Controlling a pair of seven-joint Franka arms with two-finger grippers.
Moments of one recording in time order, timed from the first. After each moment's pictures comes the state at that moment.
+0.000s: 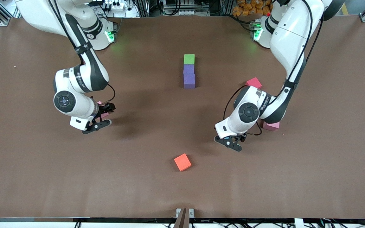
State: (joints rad) left arm -0.31 0.72 -0.18 -1.62 0.12 2.35 -0.07; right arm 0.29 0.35 -0.08 -2.02 0.04 2.12 -0.18
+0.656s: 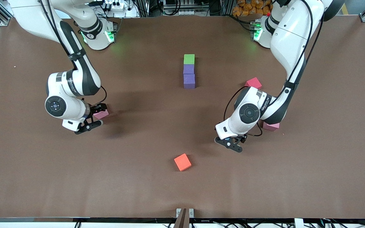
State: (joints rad) left arm -0.31 0.72 -0.18 -1.62 0.12 2.35 -0.07; right arm 0.27 0.38 -0.13 -2.04 0.04 2.13 -0.27
